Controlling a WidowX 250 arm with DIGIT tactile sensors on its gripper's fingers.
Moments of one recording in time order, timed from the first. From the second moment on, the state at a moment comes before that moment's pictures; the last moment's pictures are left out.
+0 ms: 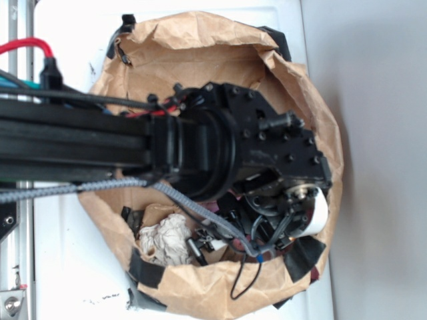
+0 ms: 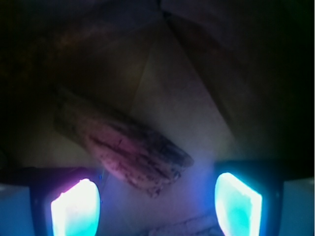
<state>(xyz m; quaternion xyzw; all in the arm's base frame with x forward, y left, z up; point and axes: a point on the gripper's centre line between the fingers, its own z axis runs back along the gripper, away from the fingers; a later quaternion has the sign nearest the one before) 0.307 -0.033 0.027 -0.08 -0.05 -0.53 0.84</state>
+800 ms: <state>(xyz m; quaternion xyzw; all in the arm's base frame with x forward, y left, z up) 0.249 -0.060 0.055 -0.05 -0.07 -0.61 0.79</state>
